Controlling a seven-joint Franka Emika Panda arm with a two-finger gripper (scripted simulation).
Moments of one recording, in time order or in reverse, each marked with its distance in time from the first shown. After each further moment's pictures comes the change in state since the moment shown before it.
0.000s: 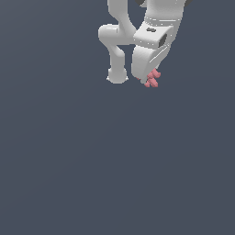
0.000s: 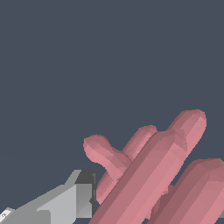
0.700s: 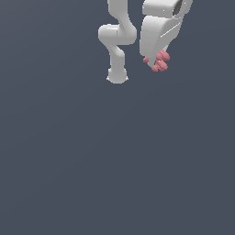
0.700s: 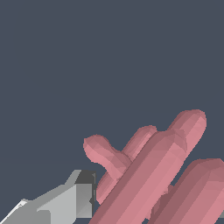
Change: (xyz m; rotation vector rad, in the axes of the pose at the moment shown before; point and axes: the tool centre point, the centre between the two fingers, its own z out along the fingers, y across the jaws) arm 0.007 -0.016 -0.055 0.001 0.000 0.002
